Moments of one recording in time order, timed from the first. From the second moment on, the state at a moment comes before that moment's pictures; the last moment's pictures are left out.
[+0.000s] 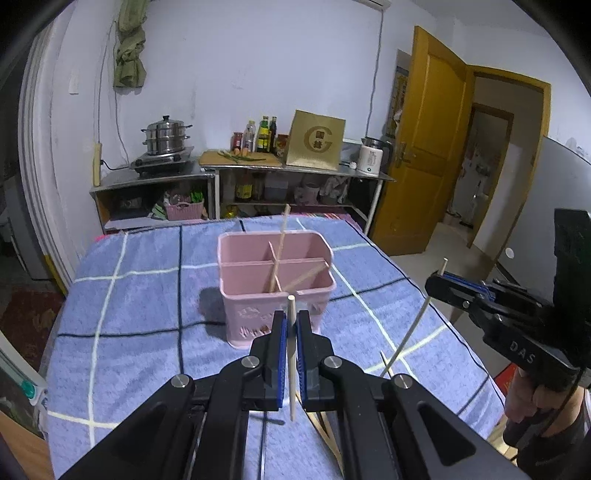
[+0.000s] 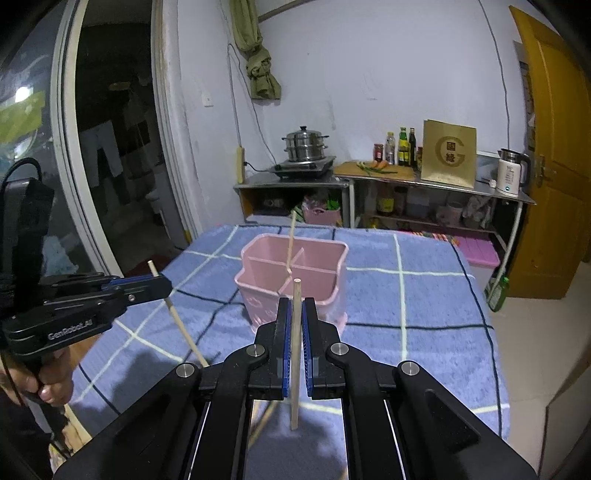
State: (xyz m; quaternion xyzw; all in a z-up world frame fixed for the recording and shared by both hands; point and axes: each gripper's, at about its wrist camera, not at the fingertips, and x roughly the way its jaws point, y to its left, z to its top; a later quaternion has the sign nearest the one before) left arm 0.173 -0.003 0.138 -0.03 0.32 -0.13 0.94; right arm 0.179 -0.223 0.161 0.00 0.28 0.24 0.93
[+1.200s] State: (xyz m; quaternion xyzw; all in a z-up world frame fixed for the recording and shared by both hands) left arm 0.302 0.043 0.181 -0.06 0.25 -0.08 0.96; right arm 0.289 -0.174 0.197 0.07 0.21 0.25 0.94
